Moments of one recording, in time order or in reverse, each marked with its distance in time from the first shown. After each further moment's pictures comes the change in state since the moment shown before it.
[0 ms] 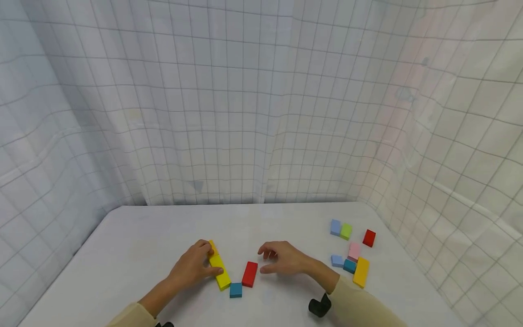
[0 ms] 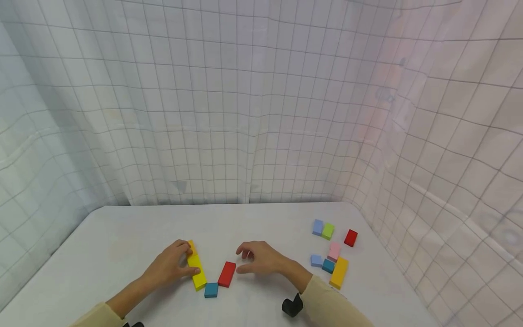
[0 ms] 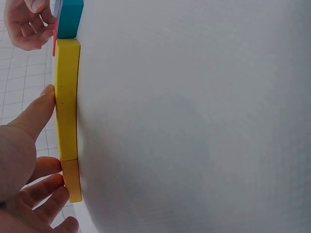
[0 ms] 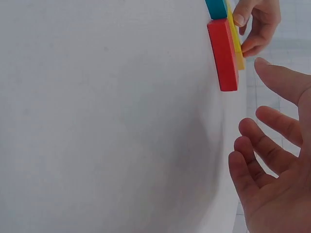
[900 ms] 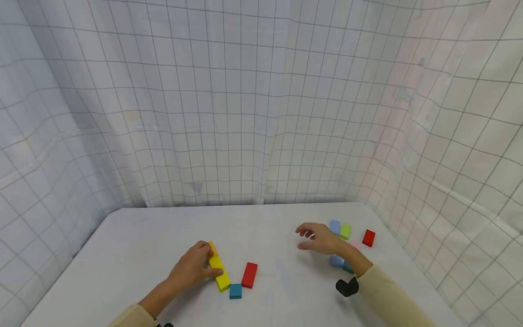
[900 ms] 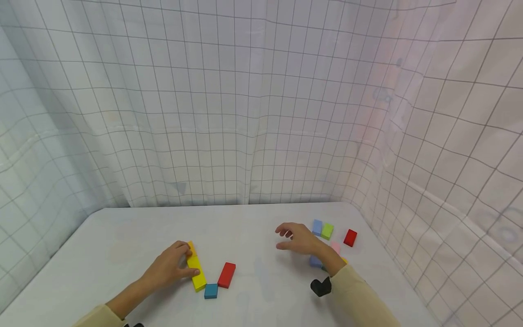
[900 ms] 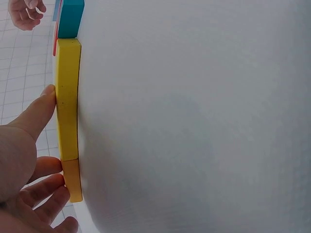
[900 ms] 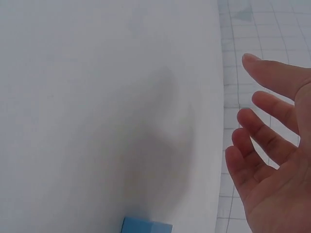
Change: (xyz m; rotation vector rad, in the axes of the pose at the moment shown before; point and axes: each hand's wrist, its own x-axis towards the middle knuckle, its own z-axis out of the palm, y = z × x) left_hand -0.001 -0.001 -0.001 0.013 0.011 0.021; right_hand -0.045 0.057 -0.077 -0.035 0.172 0.067
